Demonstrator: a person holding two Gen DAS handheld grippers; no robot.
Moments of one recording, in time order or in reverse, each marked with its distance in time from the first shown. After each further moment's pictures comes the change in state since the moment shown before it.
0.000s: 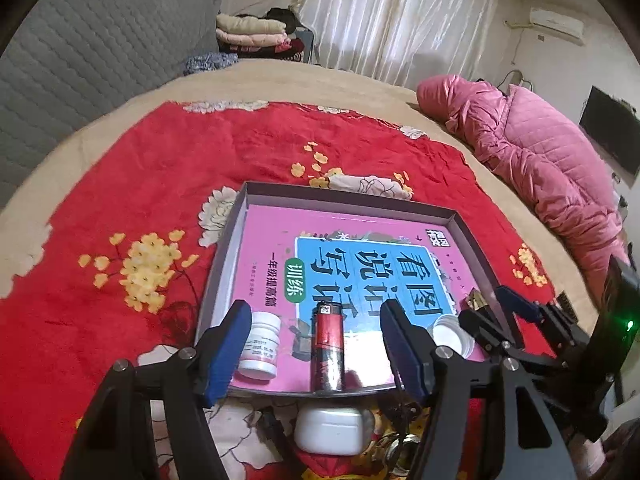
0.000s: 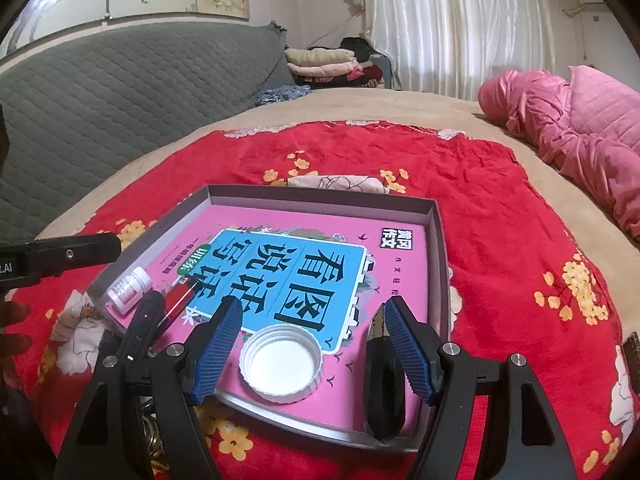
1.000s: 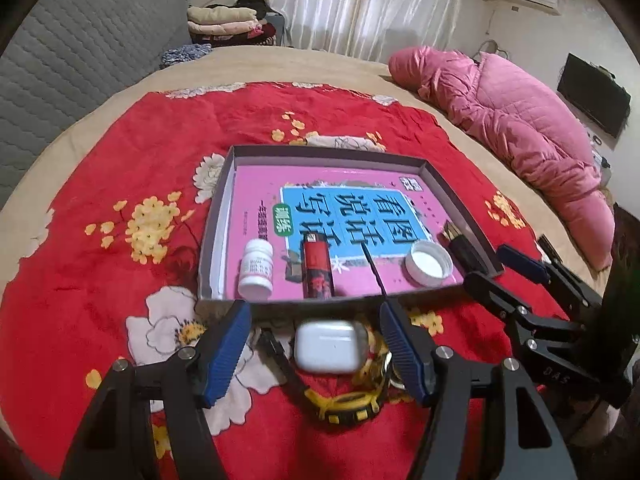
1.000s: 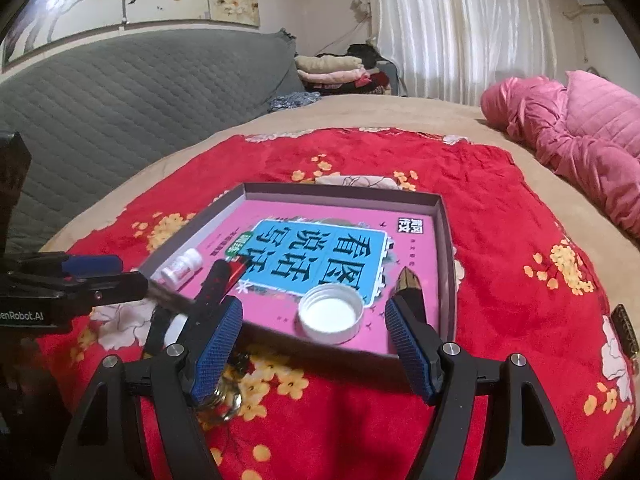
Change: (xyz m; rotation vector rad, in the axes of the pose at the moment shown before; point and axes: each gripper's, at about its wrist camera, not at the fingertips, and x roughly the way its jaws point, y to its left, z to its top) left arm -0.033 0.000 -0.045 0.093 0.083 -0.061; right arm -0.058 0.037 -0.025 -0.022 -0.009 0.018
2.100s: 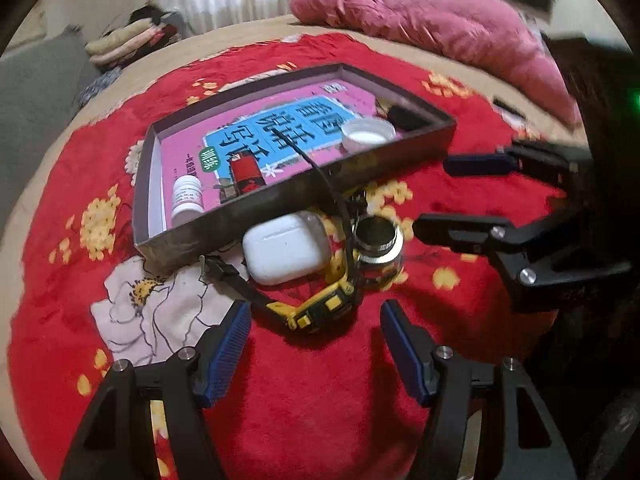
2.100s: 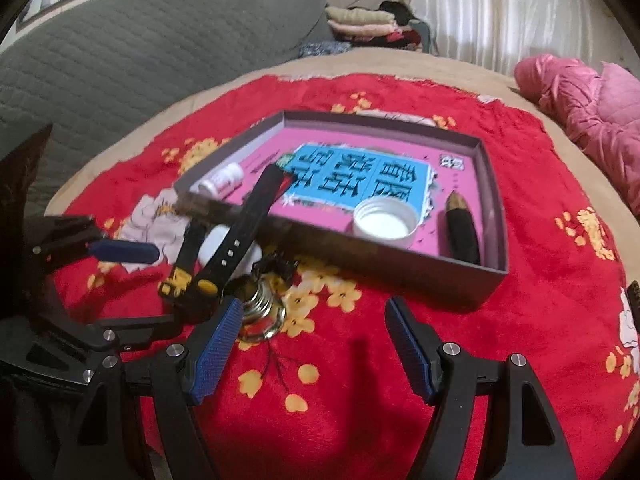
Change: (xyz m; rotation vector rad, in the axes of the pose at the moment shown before) left arm 0.017 -0.034 -0.062 0.418 0.153 -0.028; right arm 0.008 0.029 -0.037 -0.075 0.205 0.078
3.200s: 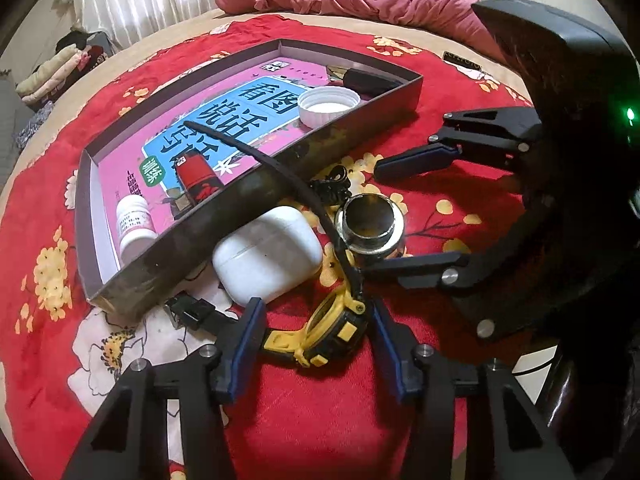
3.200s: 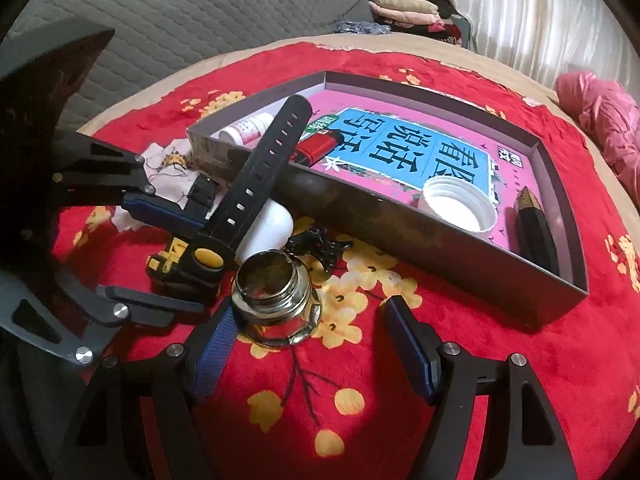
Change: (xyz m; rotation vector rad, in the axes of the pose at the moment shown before) left arm 0.032 0.013 0.009 0.185 0.049 -0.164; right arm 0.051 0.024 -0.003 -0.128 0.053 0.036
